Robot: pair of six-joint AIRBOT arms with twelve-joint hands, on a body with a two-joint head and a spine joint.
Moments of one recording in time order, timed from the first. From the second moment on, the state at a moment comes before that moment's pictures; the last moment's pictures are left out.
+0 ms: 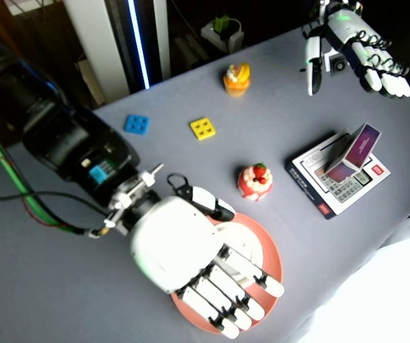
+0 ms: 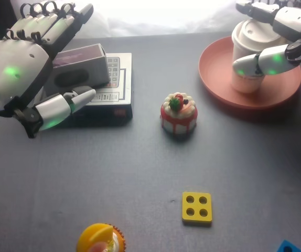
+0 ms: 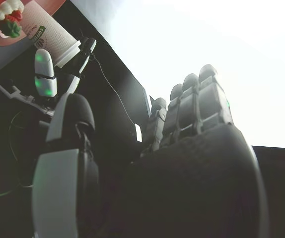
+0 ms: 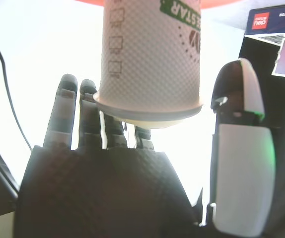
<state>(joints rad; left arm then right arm) 0.93 -0.83 1.04 -0.33 -1.17 1.00 -0.63 -1.21 1.49 0.62 0.41 -1.05</state>
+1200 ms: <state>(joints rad) 1.04 -0.81 0.99 -0.39 -1.35 0.98 -0.74 -0.81 0.98 0.19 1.15 -0.94</state>
